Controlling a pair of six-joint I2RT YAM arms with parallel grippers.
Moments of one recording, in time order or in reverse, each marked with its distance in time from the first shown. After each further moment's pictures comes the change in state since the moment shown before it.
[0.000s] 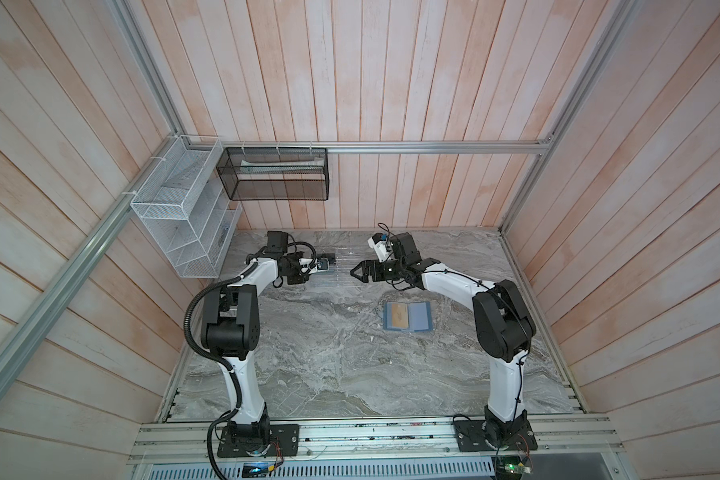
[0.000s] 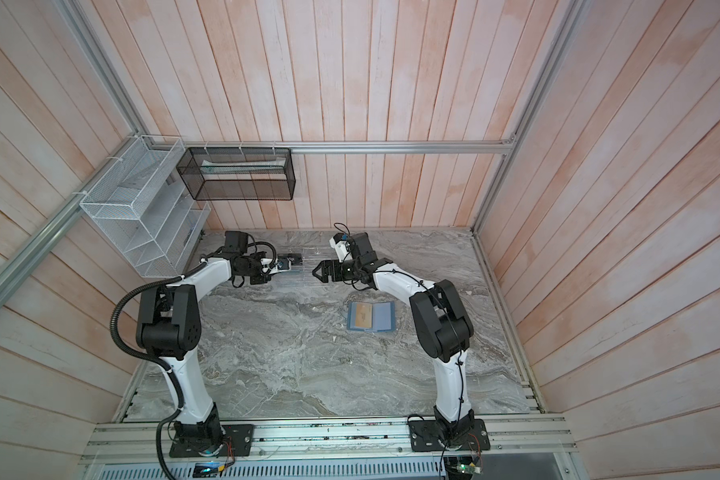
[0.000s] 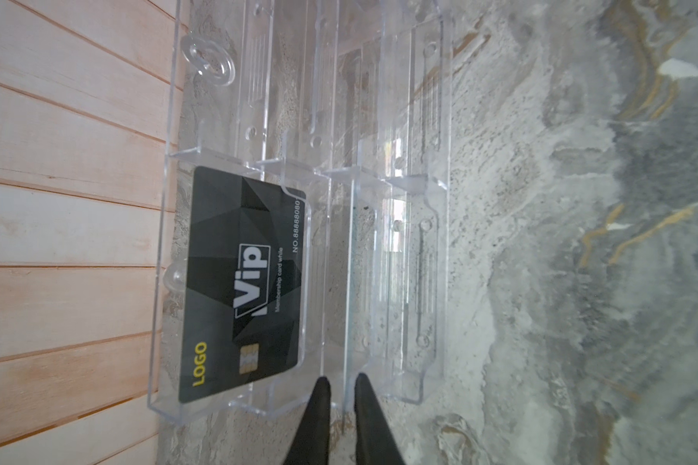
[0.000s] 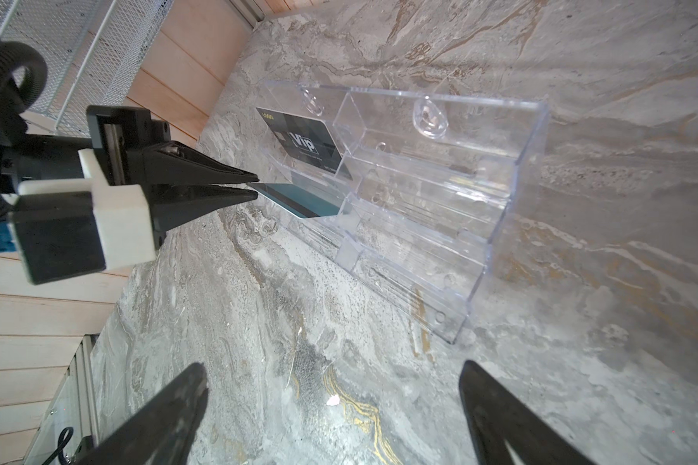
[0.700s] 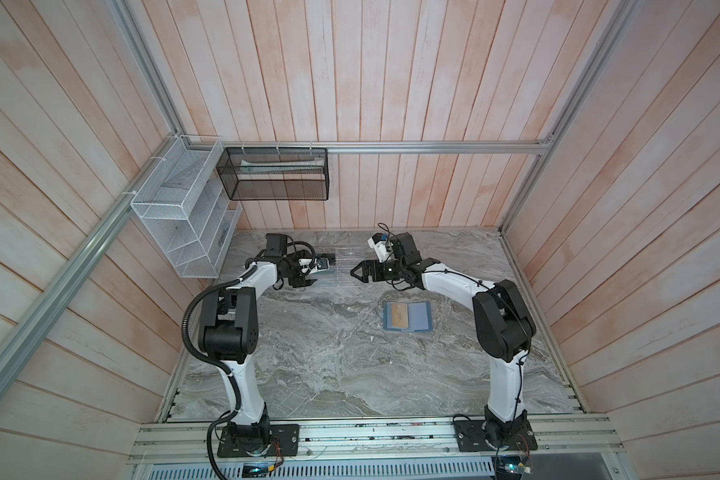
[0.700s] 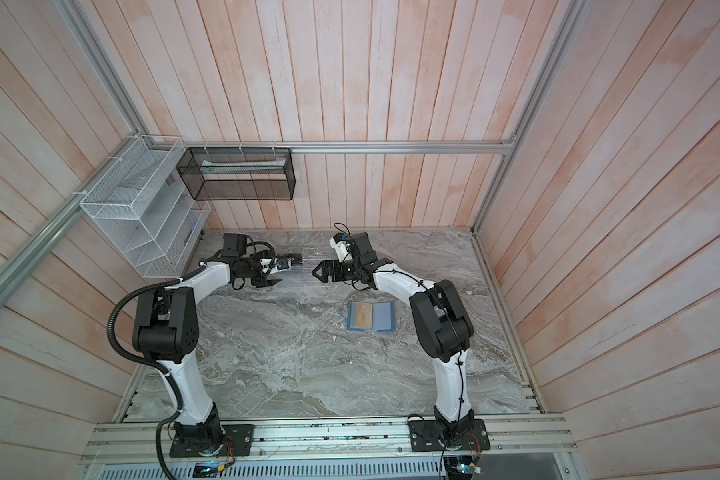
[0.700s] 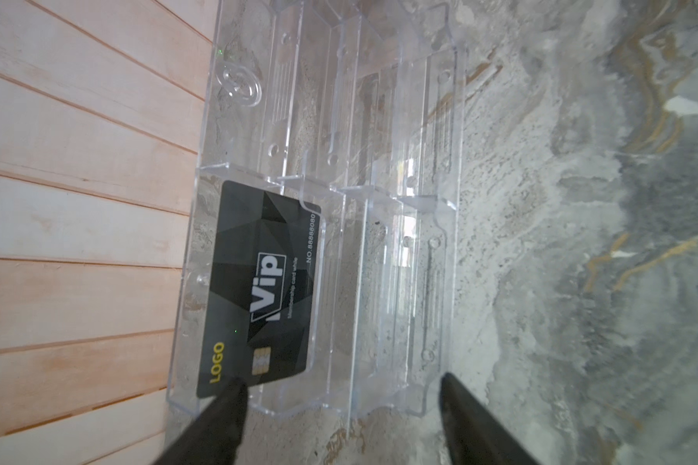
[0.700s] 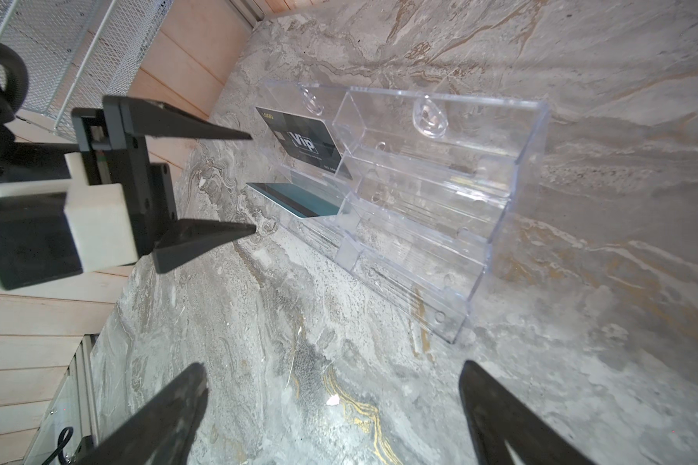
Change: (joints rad) left arm 0.000 -0.059 -0.089 0.104 0.028 -0.072; right arm 0.000 0.000 -0.002 0.000 0.000 0.000
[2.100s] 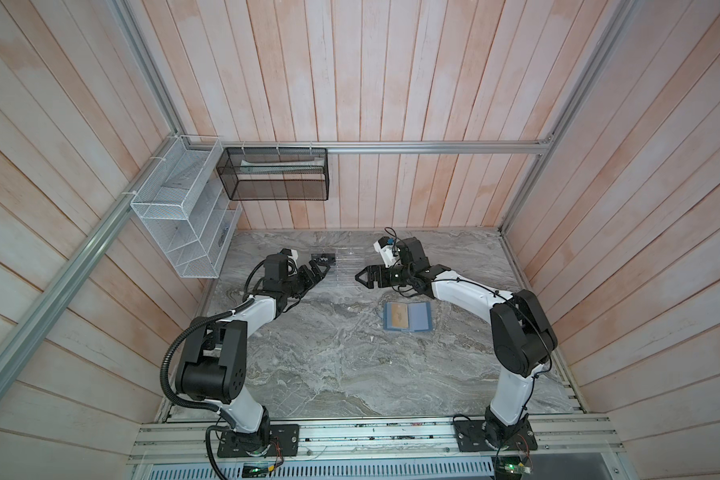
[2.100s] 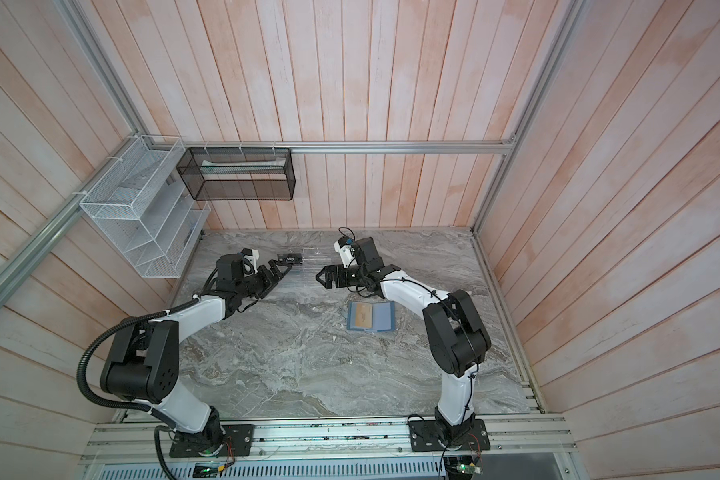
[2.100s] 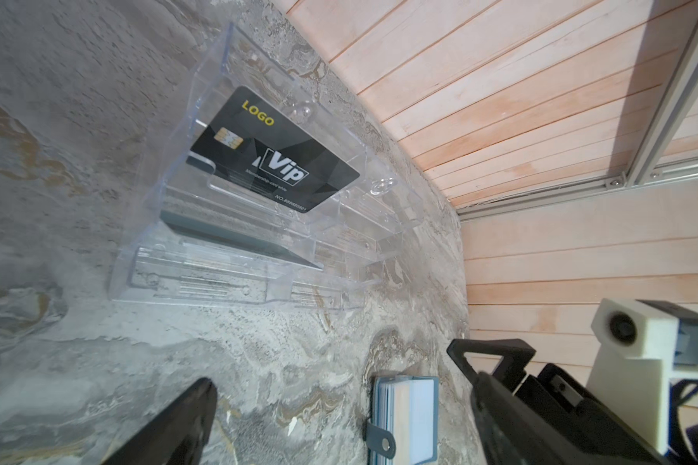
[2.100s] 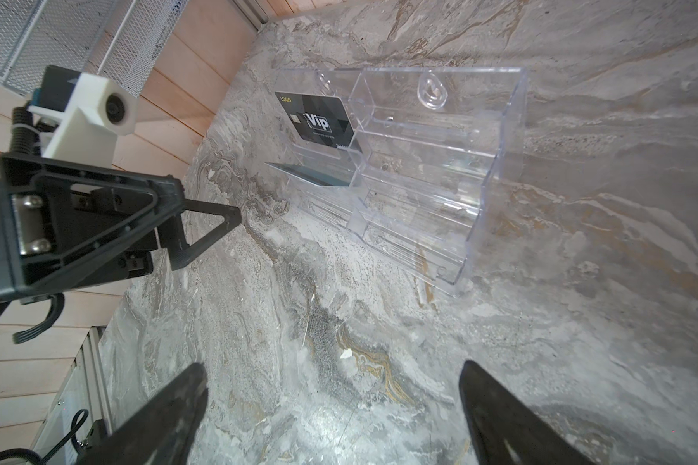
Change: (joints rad) left arm -0.071 -0.274 -0.452 0.517 0.001 -2.222; right arm 0.013 -0.157 -0.153 0.015 0.039 0.014
